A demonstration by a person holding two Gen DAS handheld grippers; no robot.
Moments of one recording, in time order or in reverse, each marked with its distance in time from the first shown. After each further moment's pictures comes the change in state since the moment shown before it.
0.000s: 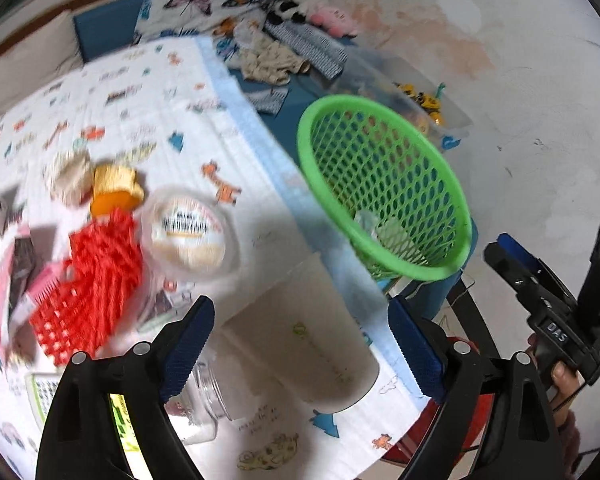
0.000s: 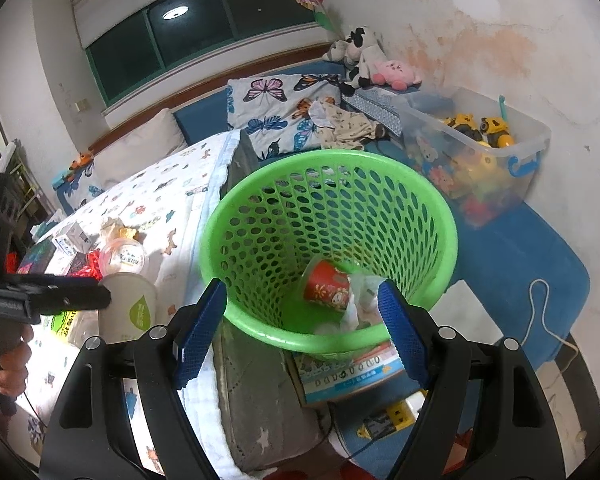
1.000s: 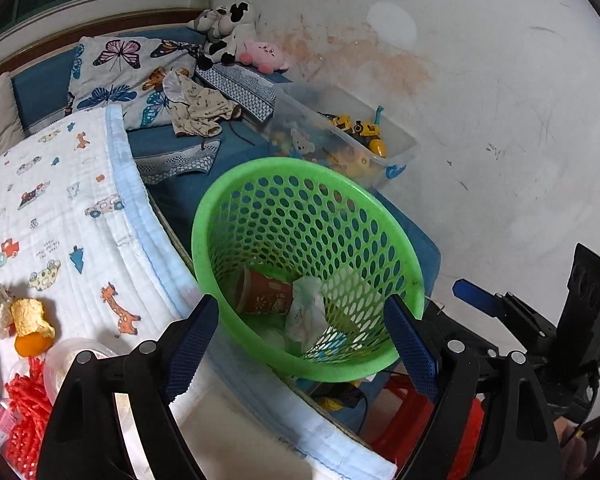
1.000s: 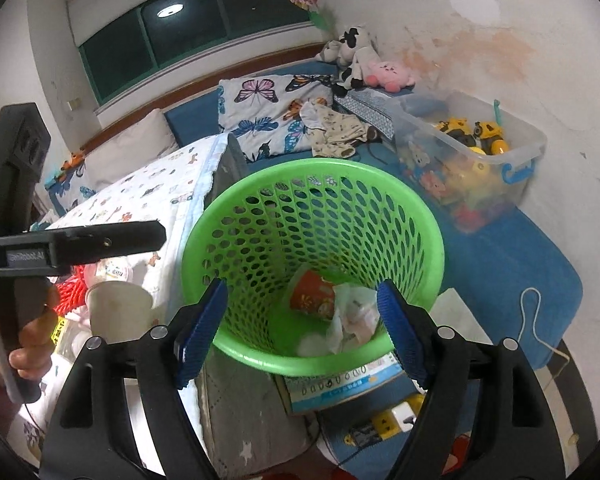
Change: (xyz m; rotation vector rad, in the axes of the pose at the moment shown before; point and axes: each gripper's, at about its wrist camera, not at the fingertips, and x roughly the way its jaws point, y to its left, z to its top) left arm 0.025 -0.061 0.062 0.174 -0.148 -0.146; right arm 0.006 -0.014 0.016 -0.005 0.003 -0.030
